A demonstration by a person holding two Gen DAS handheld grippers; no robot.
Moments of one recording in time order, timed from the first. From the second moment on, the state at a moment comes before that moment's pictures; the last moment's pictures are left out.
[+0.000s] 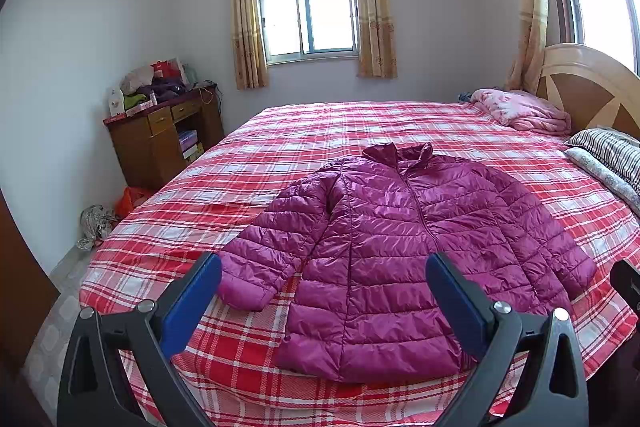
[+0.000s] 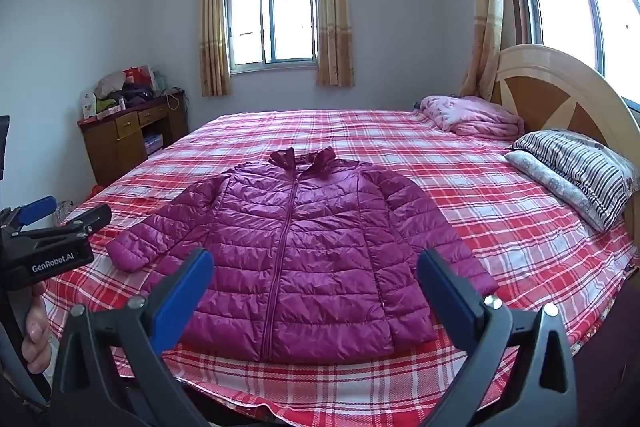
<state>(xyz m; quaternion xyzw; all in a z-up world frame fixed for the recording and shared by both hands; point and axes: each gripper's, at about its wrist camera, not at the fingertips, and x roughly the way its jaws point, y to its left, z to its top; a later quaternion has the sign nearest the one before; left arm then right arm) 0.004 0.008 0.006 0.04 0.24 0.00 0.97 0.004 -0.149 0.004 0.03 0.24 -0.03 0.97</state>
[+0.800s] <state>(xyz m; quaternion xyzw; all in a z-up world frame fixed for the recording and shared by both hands) 0.006 0.015 0.008 0.04 0.24 0.00 0.97 0.003 -0.149 -0.001 0.03 0.24 -0.03 0.97</state>
